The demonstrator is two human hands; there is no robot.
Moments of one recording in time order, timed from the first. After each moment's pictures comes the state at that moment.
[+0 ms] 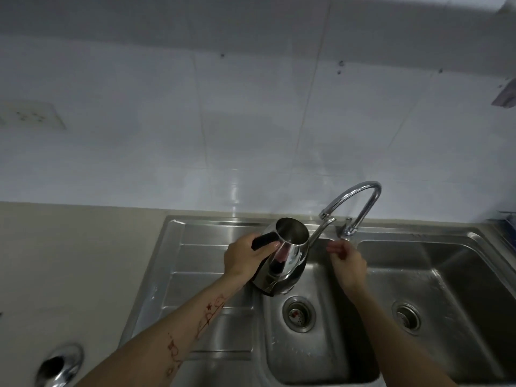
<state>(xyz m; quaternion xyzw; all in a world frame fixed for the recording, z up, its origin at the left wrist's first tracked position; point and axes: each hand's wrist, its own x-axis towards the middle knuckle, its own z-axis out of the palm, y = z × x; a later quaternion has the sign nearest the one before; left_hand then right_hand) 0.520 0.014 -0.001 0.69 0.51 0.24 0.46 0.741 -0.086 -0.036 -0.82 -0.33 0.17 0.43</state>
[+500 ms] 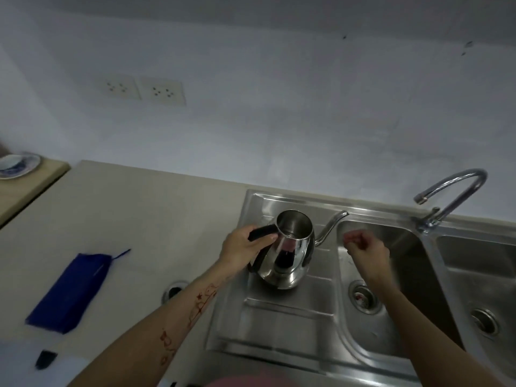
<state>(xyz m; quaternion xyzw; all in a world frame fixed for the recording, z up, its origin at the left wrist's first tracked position) 0.292 0.018 -0.012 0.61 0.52 0.28 0.53 0.566 -0.068 -0.028 -0.77 -0.39 0.22 0.44</state>
